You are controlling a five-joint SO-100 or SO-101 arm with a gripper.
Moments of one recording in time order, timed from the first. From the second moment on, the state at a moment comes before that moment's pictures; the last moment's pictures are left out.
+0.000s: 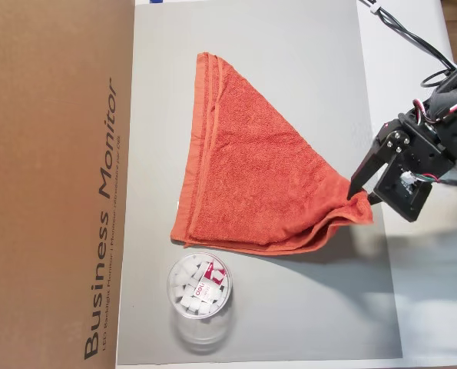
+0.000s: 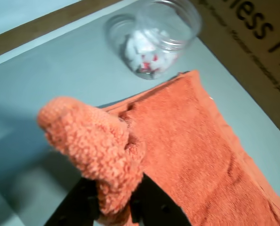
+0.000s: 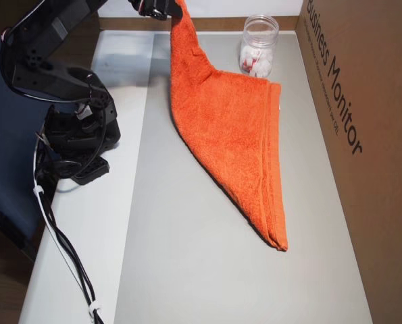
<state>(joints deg) -35.7 141.3 122.0 54.8 69.2</state>
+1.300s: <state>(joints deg) 2.8 130.7 102.0 50.5 70.8</state>
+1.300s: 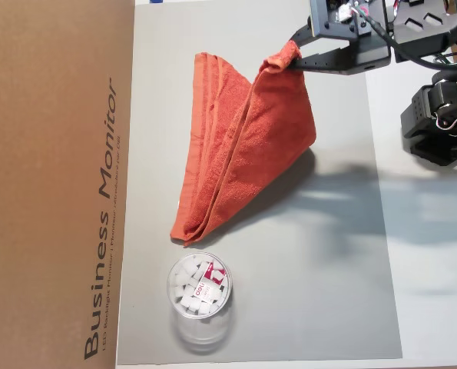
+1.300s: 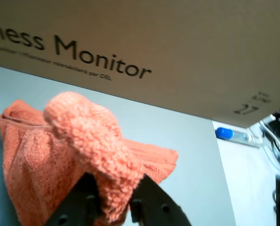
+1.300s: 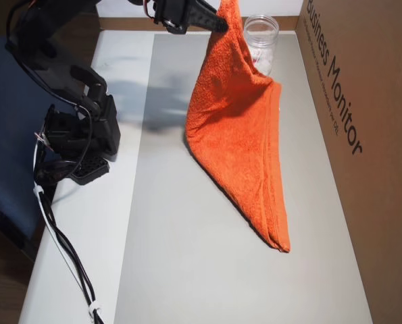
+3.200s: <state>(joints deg) 24.5 60.1 72.4 11.2 90.3</state>
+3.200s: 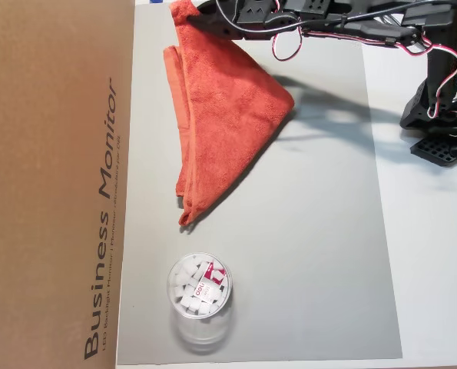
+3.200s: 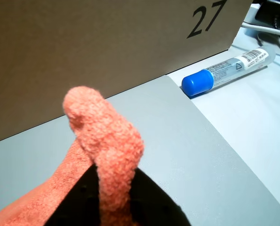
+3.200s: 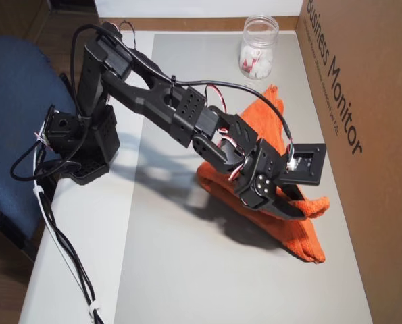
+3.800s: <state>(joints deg) 25.9 49.5 66.4 11.0 110.4</state>
